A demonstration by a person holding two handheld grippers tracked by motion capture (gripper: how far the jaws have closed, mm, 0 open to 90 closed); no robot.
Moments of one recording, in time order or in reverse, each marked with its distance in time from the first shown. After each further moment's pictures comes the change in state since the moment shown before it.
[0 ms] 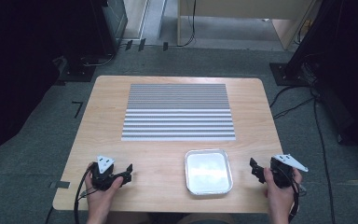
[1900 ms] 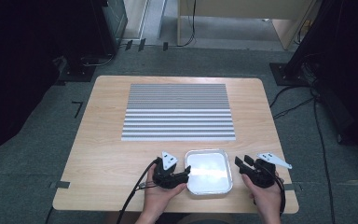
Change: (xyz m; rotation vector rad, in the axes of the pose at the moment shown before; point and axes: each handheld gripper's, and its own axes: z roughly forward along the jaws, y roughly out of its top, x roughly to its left) left arm -0.163 0.033 0.032 0.041 -0.322 0.094; right arm 0.045 0.001 0.006 0.011 0.197 -0.012
